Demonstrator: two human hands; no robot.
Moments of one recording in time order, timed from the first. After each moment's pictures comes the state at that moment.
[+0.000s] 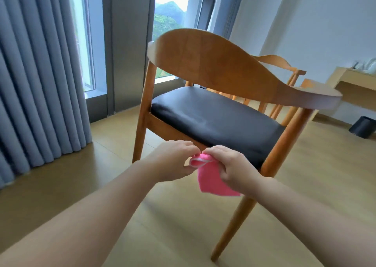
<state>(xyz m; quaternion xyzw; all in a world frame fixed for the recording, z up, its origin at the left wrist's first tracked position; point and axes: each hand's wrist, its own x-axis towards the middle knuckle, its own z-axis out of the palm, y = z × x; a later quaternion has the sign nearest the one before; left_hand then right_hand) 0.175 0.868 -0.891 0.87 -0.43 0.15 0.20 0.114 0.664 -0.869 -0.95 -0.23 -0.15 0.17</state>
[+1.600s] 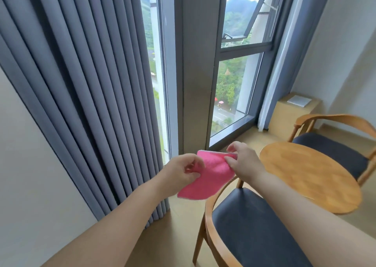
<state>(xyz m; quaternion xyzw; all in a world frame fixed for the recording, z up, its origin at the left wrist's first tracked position) 0.257 1.025 -0.241 0.88 -0.13 0.00 0.46 0.336 0.811 -0.251 -0.94 -0.12 -0.07 0.32</state>
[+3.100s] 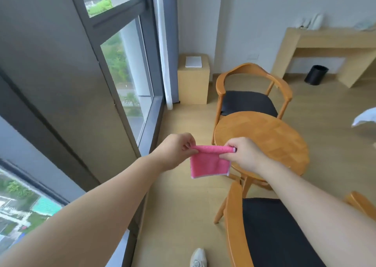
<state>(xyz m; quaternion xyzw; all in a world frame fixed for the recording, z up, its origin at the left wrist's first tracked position) 0.874 0.992 -0.302 0.82 -0.45 -0.17 0.31 0.733 0.801 -0.313 -0.92 0.19 -0.03 0.33</state>
